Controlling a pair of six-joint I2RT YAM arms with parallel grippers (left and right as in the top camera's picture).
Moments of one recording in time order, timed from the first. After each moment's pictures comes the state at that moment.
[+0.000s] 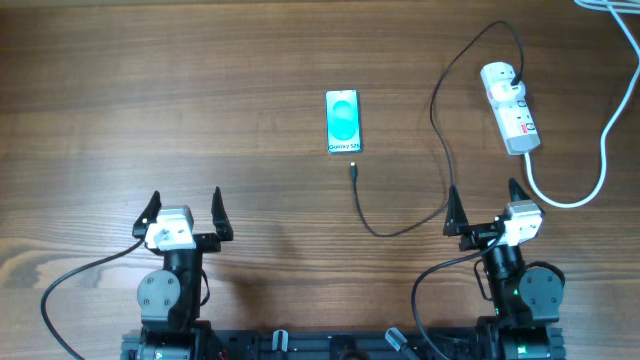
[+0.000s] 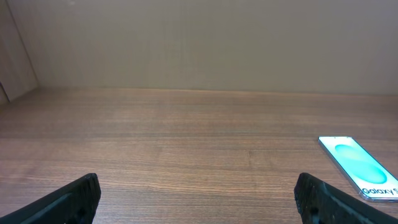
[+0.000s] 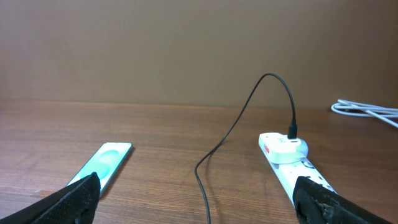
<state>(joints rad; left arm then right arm) -0.05 0.01 0.01 -0.07 -0.11 -0.03 0.03 0.01 0.01 0.00 -0.10 0.01</state>
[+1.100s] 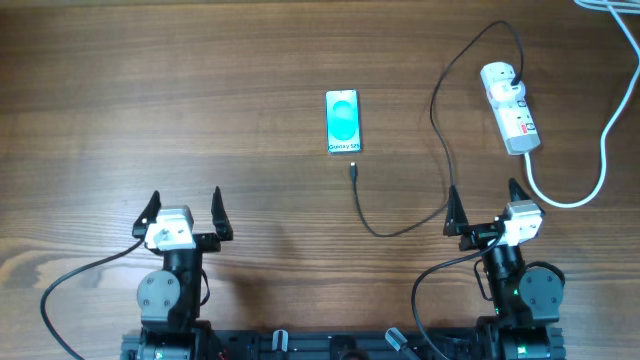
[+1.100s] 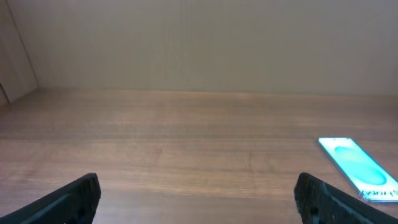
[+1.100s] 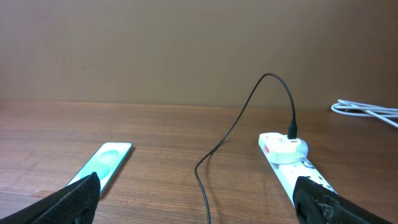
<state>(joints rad) -0.05 0.01 0.01 -0.05 -0.11 -0.03 0.03 0.01 0.01 0.00 -0.10 0.01</state>
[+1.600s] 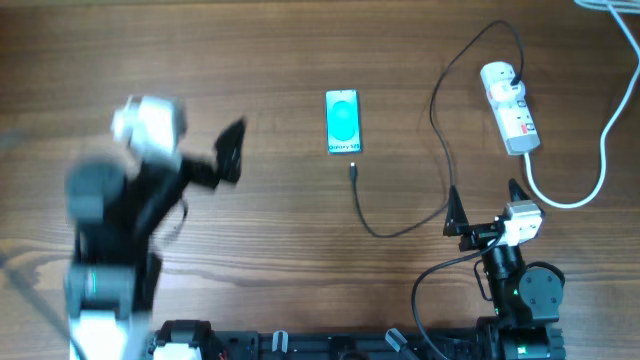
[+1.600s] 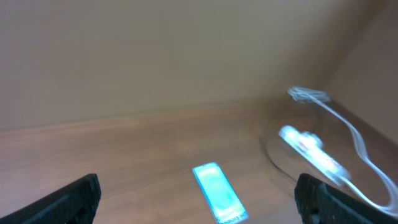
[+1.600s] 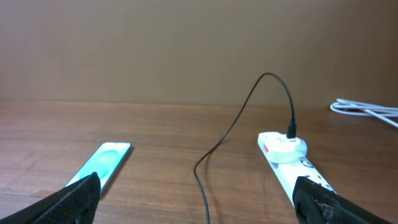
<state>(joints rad) -0.05 0.93 1.01 -0.35 0.42 -0.08 0.03 0.02 0.01 0.00 -0.09 0.01</state>
